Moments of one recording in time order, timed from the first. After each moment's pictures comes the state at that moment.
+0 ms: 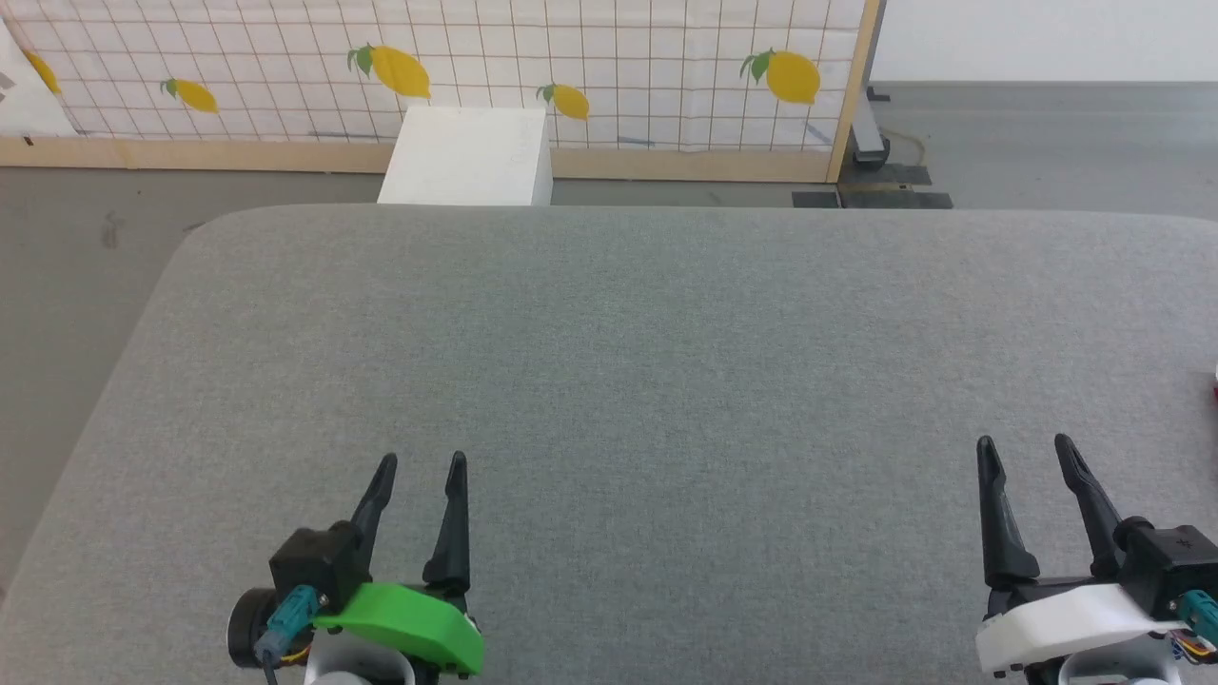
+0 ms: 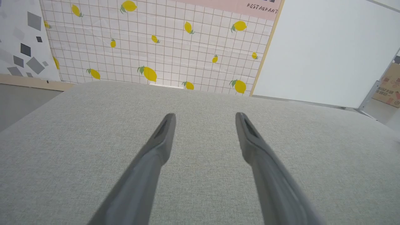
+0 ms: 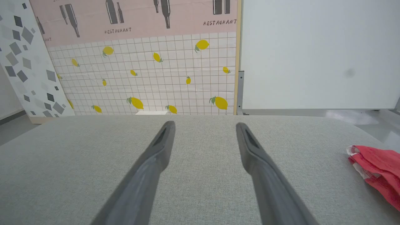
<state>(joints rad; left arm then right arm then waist) -0.03 0.06 -0.13 0.19 -0.25 -0.07 -0.26 0.06 -0.05 -0.10 0.04 0.10 0.13 -0.20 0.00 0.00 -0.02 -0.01</state>
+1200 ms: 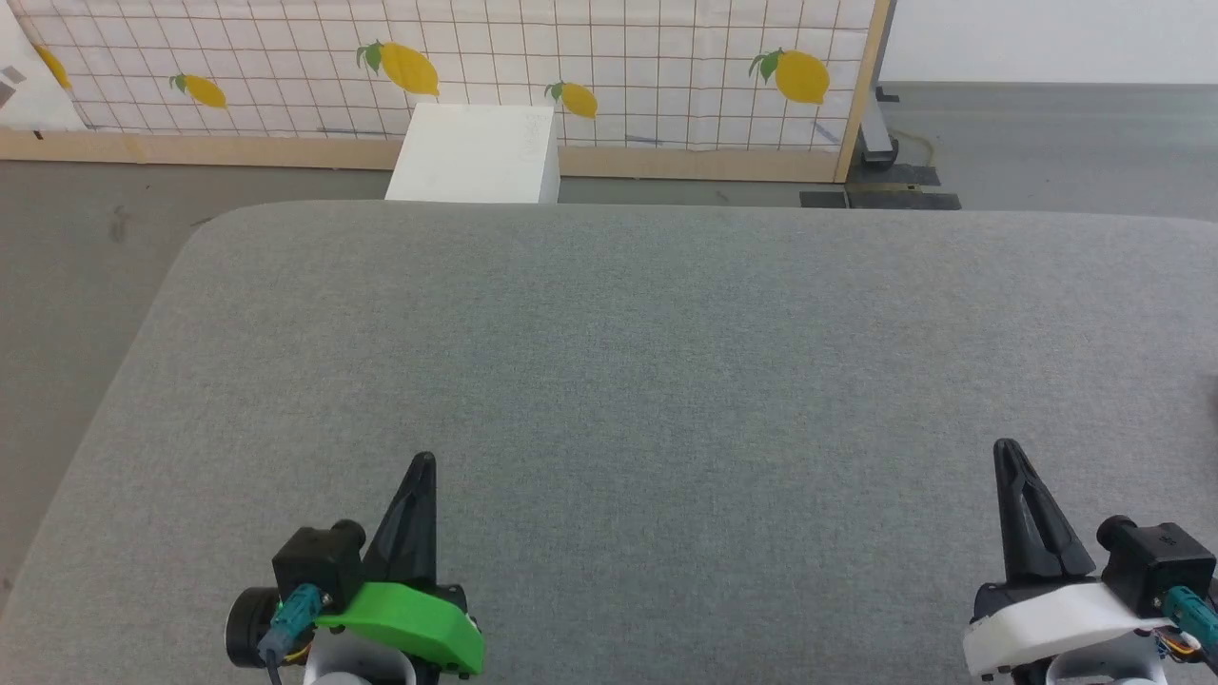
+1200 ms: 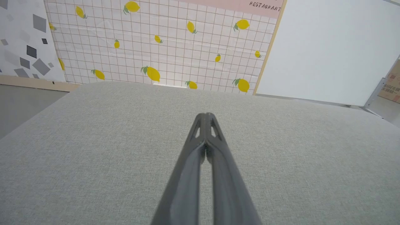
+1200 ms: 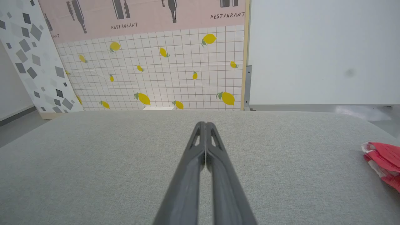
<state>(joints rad) -0.02 0.06 -0.12 0.17 -0.23 -0.06 -0.24 0.06 -0.05 -0.08 0.05 0.12 0.13 -0.18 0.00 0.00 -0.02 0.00</state>
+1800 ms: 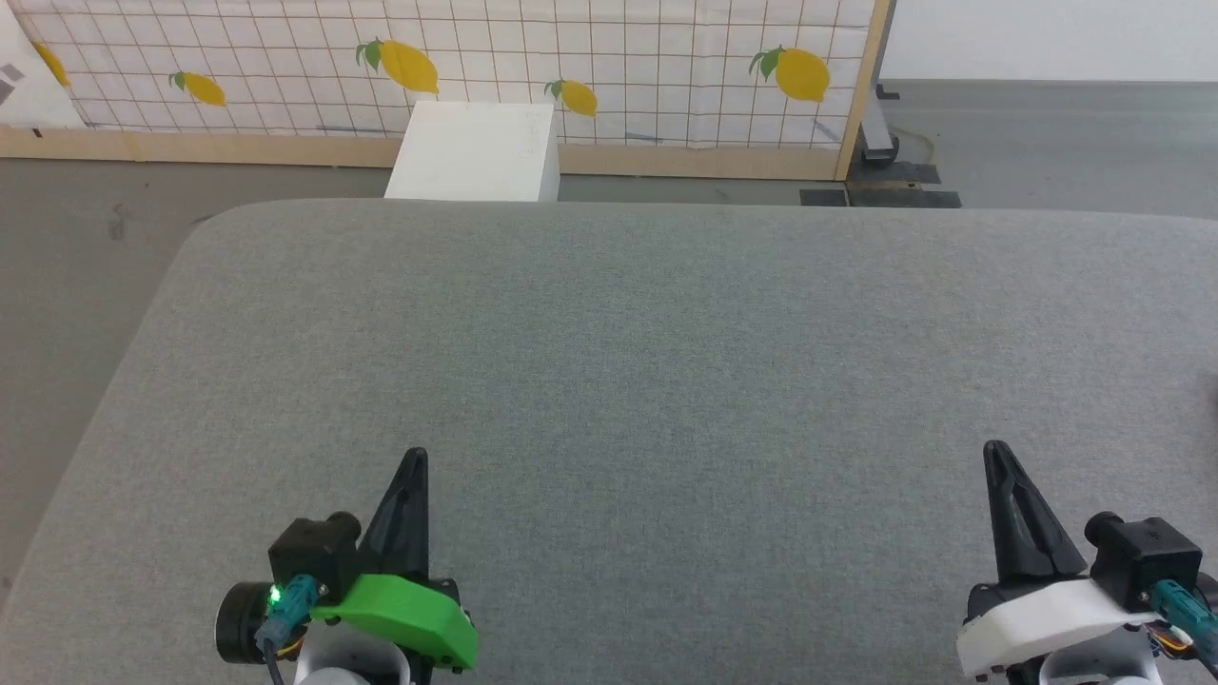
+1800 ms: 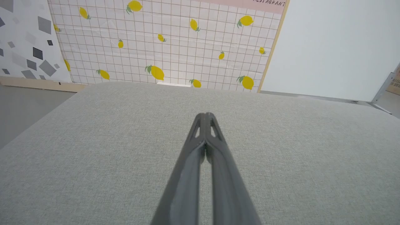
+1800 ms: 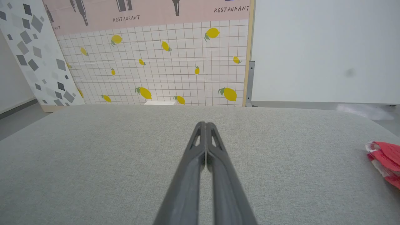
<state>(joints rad) -0.02 0.06 -0.11 0.15 -0.20 -0.05 -0.20 0.06 -0.05 -0.07 0.04 0.10 0.13 -0.15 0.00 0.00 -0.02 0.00</state>
